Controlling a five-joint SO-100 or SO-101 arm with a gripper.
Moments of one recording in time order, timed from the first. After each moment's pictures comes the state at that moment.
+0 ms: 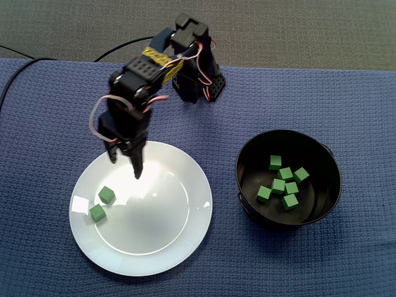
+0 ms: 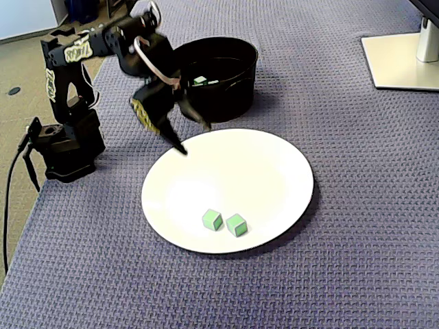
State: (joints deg) arm 33.3 77.3 65.0 78.4 -76.0
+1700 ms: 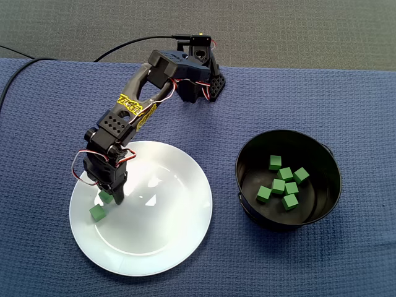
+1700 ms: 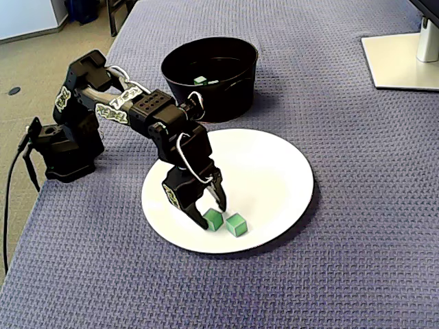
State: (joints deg) arm 35.6 46.3 55.9 65.5 -76.0
